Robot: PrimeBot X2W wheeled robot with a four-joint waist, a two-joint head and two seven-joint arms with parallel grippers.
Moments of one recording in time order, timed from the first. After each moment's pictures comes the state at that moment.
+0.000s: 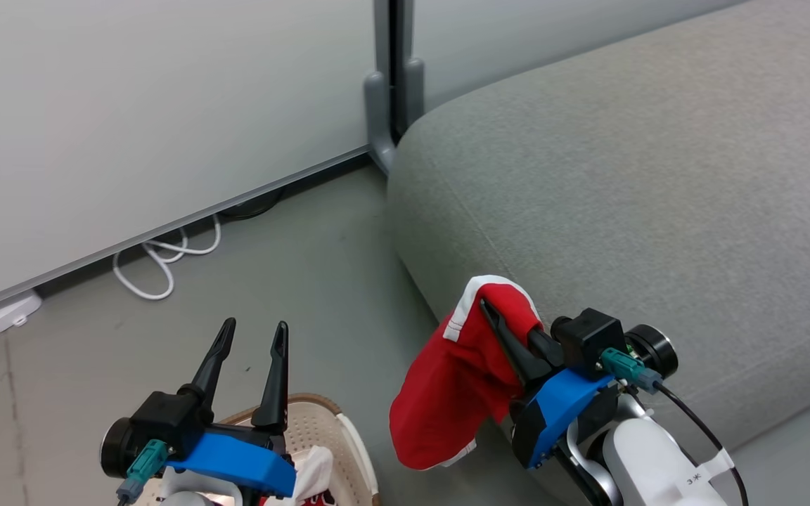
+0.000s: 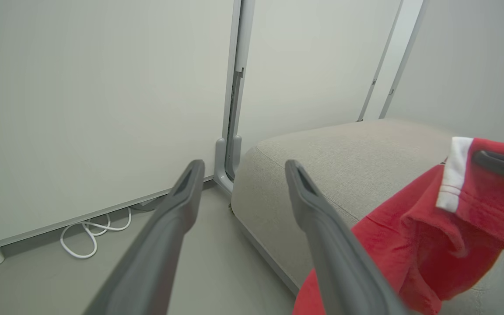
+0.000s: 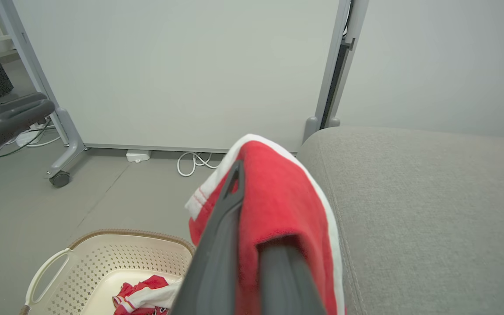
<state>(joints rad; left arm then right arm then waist) -0.10 0.11 -0.21 0.29 -0.28 -0.12 -0.26 -0.33 -0.05 0.37 0.35 0.13 0.13 -0.05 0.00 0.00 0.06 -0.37</state>
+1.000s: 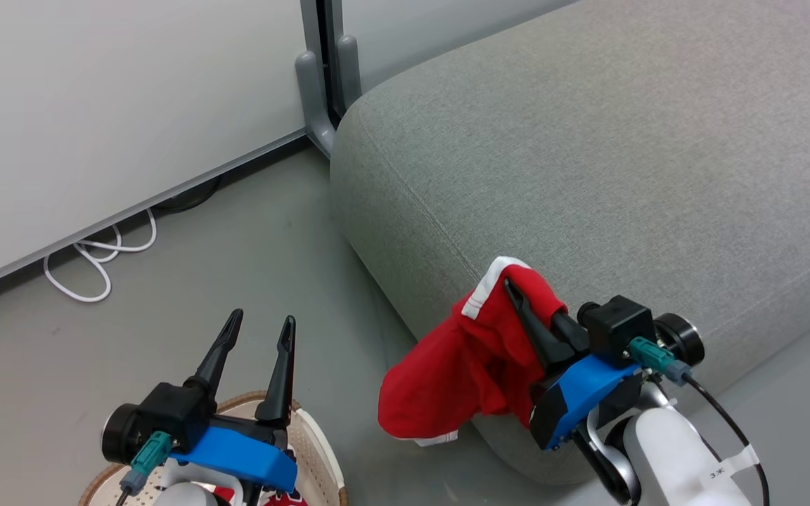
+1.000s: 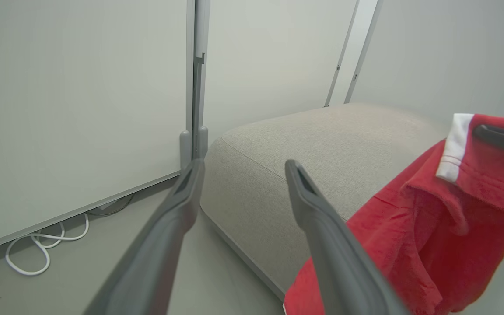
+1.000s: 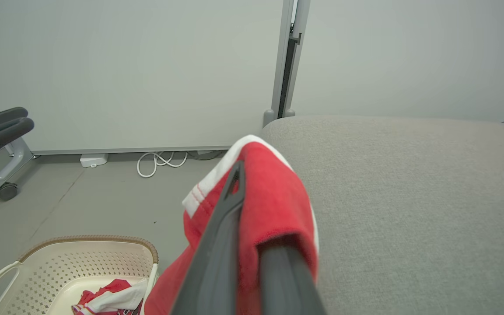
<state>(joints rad) -0.12 0.14 -0.25 0.29 -0.28 -0.13 -0.26 -0.31 -0.05 0.30 0.30 0.10 0.13 -0.04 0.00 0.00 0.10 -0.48</state>
